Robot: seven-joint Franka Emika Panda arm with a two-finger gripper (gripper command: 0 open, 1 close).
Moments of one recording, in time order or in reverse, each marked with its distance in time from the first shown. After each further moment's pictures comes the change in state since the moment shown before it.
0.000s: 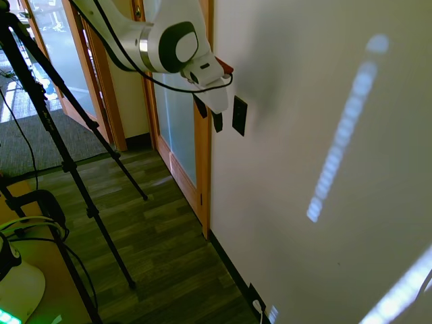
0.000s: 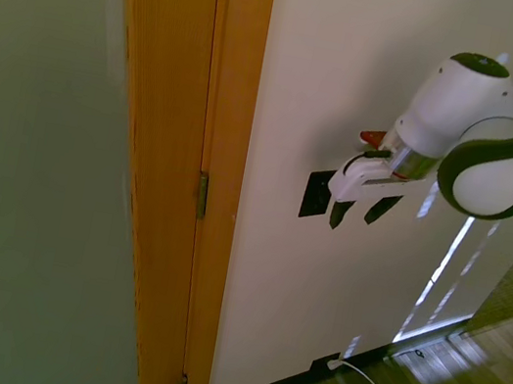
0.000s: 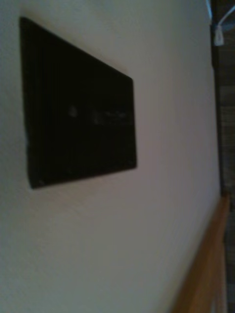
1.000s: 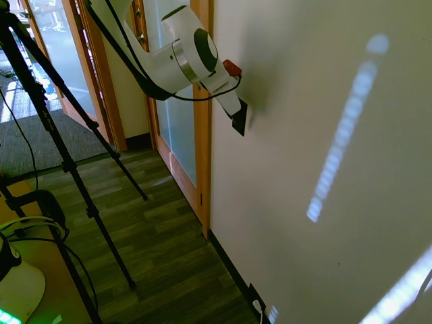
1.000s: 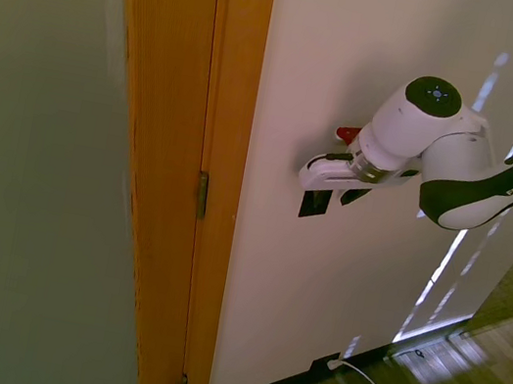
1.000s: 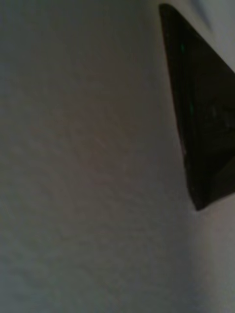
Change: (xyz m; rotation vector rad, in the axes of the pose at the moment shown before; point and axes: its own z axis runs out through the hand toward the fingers) arm 0.008 -0.036 0.026 0.051 0.182 0.085
